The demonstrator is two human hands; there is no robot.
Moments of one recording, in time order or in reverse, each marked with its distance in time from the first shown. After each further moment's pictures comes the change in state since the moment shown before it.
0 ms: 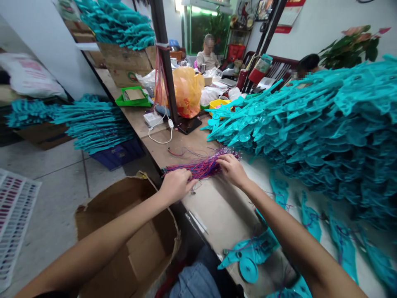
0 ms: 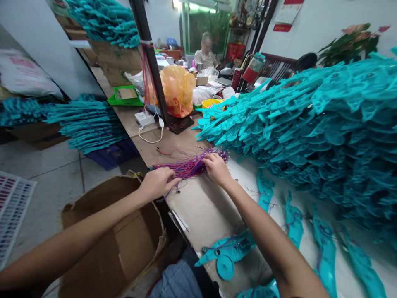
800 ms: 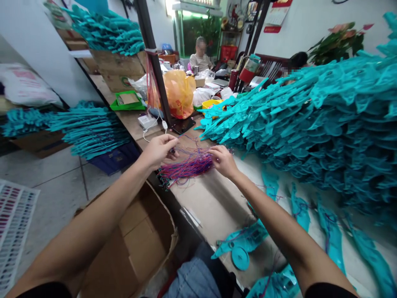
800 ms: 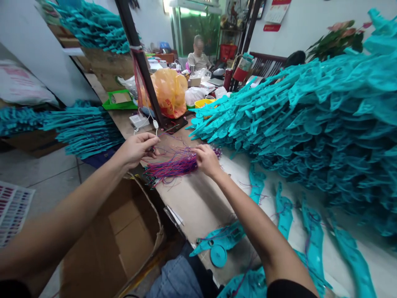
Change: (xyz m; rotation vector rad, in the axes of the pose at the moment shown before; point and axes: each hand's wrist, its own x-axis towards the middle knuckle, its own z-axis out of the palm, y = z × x) left_hand 0.044 -0.004 -0.073 -1.318 0.214 -0.420; right_hand 0.012 -0.017 -0.009 0.105 0.173 0.048
